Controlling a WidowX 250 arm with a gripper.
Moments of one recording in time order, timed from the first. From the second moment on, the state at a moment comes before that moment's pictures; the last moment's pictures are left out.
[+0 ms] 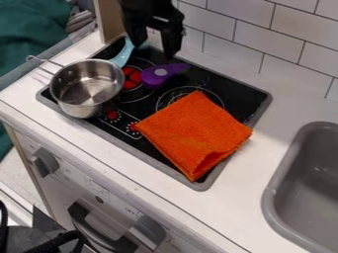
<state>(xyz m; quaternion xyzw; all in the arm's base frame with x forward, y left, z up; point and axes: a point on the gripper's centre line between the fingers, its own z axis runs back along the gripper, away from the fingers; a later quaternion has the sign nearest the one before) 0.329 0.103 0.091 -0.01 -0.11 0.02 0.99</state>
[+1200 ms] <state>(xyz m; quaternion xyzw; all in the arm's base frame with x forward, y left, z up) 0.334 0.076 0.052 0.00 0.00 -0.03 1.00</state>
